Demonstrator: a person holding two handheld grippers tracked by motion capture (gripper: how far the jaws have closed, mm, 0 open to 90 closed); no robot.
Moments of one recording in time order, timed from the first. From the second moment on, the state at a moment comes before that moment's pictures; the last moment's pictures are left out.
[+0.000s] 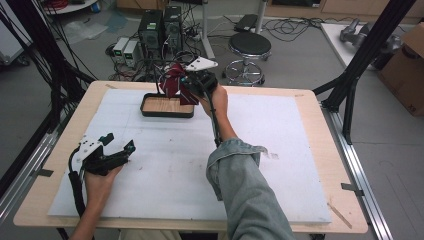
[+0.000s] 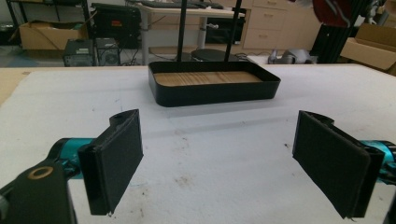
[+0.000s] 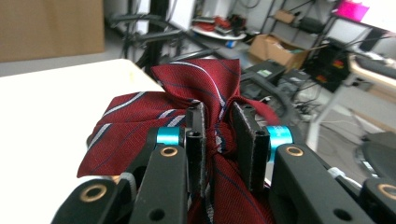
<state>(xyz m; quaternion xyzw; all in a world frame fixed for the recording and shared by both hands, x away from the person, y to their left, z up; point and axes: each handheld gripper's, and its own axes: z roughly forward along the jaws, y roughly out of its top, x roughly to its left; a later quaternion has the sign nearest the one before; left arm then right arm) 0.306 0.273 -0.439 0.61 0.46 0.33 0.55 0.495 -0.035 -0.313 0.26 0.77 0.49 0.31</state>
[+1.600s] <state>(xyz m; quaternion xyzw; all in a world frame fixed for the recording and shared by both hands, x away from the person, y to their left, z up) 0.308 0.268 -0.440 0.62 0.45 0.32 0.55 0.509 -0.054 -0.343 0.31 0.81 0.45 0.24</state>
